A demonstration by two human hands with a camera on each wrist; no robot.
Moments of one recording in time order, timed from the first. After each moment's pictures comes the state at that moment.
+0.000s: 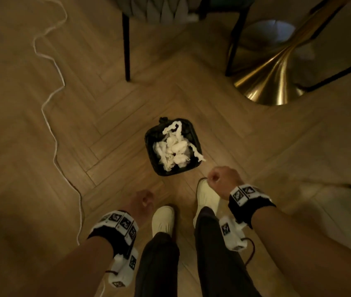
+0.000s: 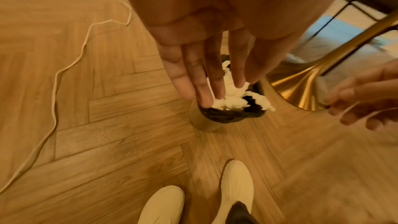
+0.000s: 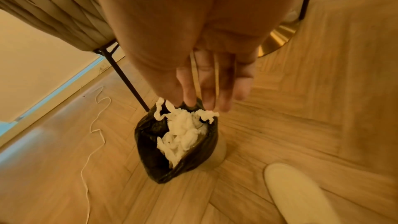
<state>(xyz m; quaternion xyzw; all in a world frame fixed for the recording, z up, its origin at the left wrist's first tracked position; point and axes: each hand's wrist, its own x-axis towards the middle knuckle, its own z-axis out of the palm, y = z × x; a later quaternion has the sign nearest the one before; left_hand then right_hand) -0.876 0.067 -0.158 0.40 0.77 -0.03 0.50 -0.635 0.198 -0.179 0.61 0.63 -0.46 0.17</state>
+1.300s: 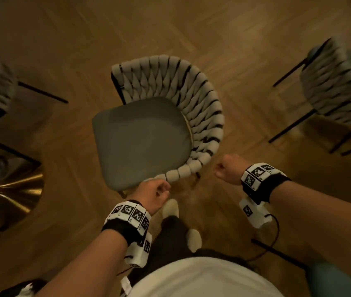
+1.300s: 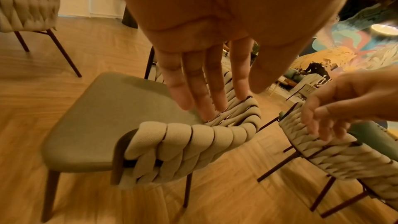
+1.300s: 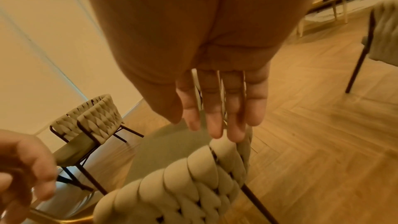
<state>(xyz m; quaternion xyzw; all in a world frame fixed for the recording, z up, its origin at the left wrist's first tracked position) -0.151 -0.214 0.188 0.87 0.16 -0.25 0.38 0.001 -0.432 0.224 0.89 0.24 -0.39 -0.04</state>
